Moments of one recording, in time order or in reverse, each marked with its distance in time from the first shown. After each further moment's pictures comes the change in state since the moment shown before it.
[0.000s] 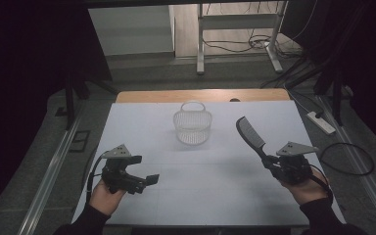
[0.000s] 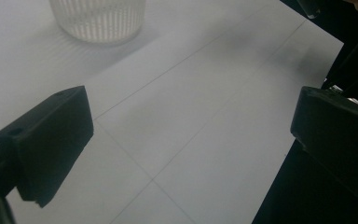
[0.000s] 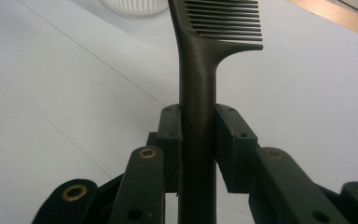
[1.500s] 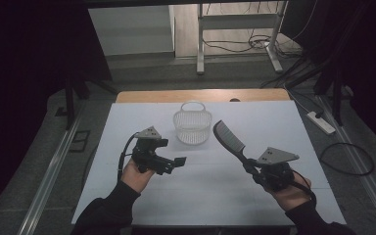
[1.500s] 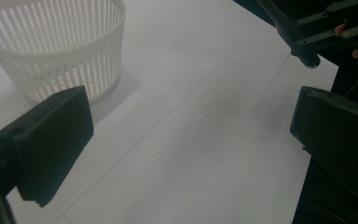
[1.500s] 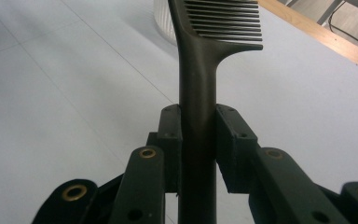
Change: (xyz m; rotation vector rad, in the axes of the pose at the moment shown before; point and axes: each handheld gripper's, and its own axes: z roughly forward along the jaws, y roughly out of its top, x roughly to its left) left arm -0.009 0.060 0.057 -0.021 -0.039 0.056; right arm 0.049 0.020 0.004 -0.067 0.063 -0.121
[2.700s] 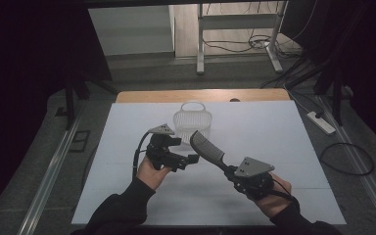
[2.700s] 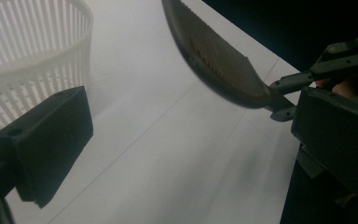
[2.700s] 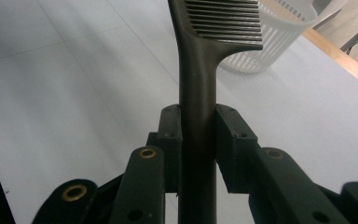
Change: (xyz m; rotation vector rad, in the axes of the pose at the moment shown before) left arm -0.009 0.015 0.028 -0.012 -0.073 -0.048; right arm 0.046 0.013 0.018 -0.024 0.051 -0.135
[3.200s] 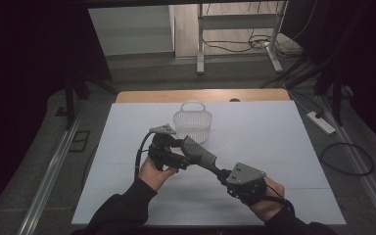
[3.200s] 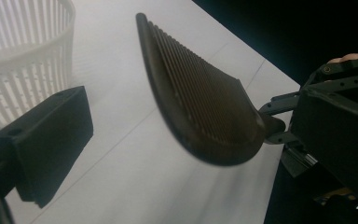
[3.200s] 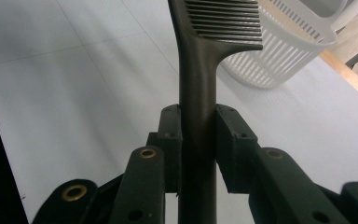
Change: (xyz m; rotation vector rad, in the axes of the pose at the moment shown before) left arm -0.001 0.001 0.005 0.006 -0.057 -0.037; right arm 0.019 0.006 0.004 -0.024 0.014 -0.065
